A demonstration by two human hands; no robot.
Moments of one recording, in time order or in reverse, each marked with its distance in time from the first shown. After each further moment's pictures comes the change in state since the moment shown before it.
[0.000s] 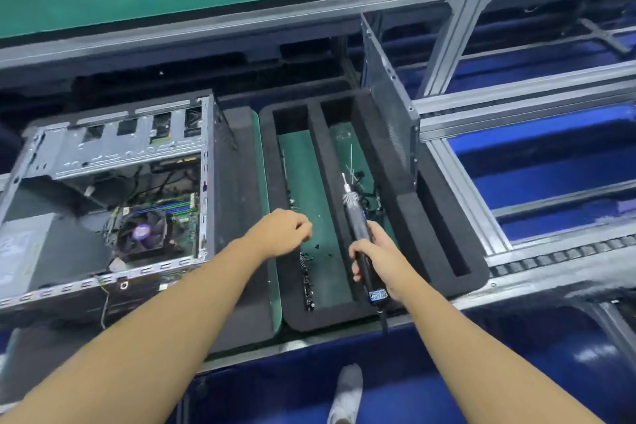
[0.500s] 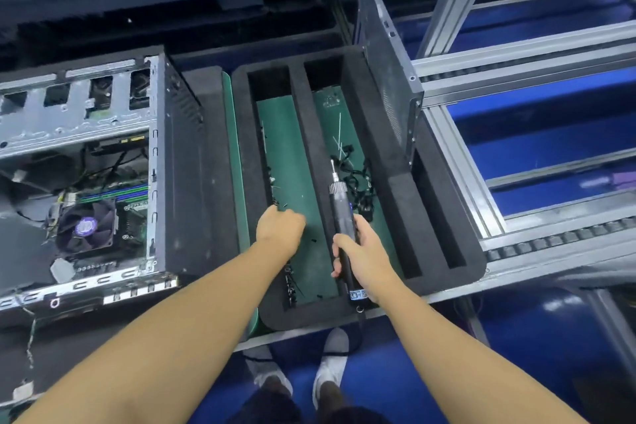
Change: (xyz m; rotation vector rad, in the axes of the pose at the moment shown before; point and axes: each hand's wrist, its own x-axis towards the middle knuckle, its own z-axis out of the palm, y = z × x) left_hand 0.064 0.005 0.076 0.725 -0.114 -0.123; right_hand 0.024 0.029 0.003 0.052 0.085 0.026
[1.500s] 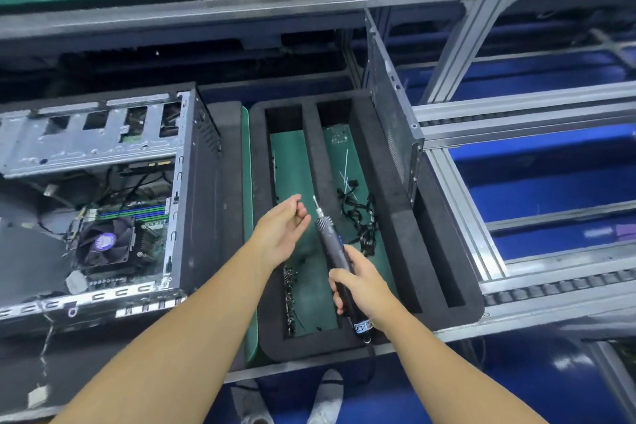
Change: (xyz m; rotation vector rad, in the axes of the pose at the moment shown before) left_hand 0.000 -0.031 -0.032 -2.639 0.161 -0.238; right_hand 0.000 -0.018 -0.005 -0.126 -0.213 -0.034
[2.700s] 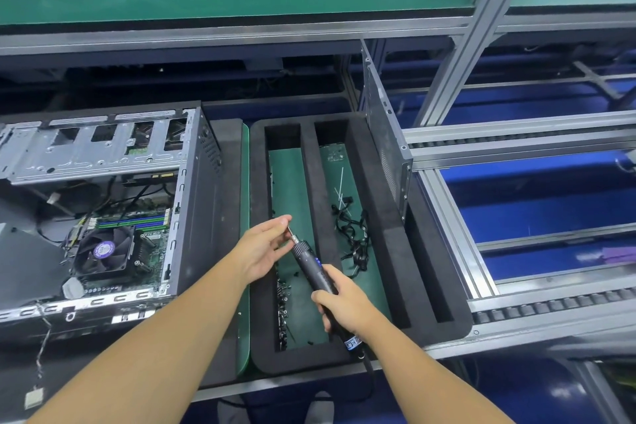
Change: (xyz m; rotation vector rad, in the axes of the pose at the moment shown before) left_hand 0.000 0.009 -0.029 0.164 -0.025 -0.042; right_hand 0.000 -0.002 0.007 -0.301 -0.065 0.001
